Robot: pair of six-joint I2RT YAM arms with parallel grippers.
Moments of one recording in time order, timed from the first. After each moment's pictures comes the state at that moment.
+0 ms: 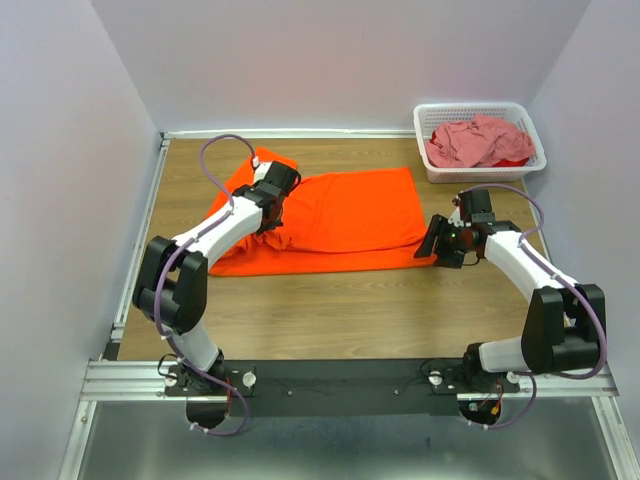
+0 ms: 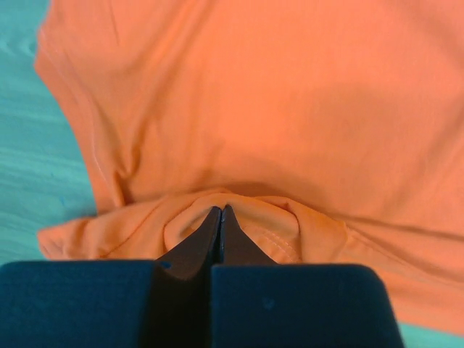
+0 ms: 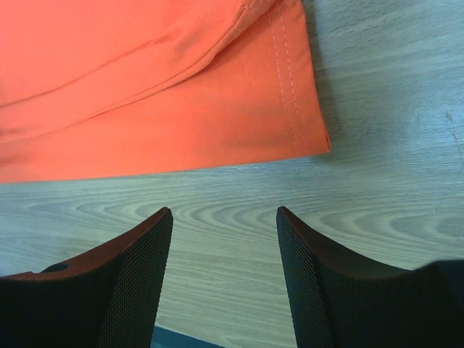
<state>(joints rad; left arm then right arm) -0.46 1.67 1.24 -0.65 -0.46 -0.47 0.09 1.38 0.84 -0.54 -0.25 0.43</state>
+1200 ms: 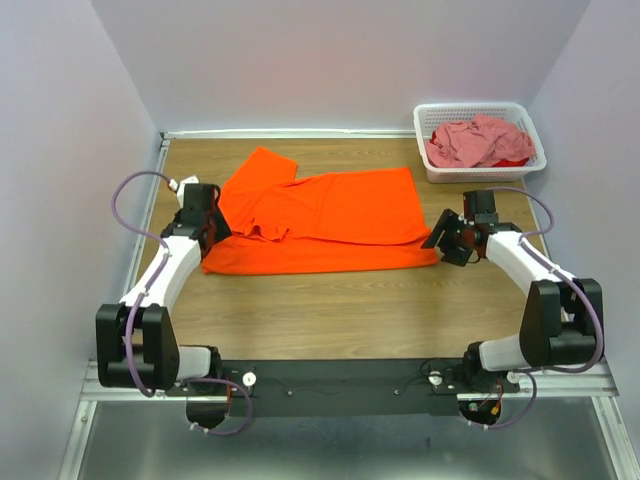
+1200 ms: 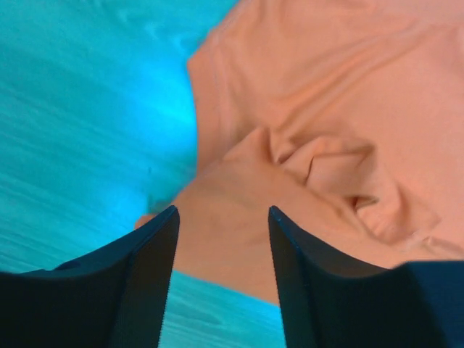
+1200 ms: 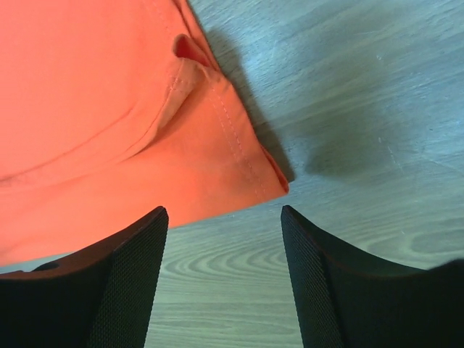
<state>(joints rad) -0.07 1.33 0.89 -0.40 -0.27 -0.45 0.05 1.40 0.82 -0.44 -0.13 0.58</state>
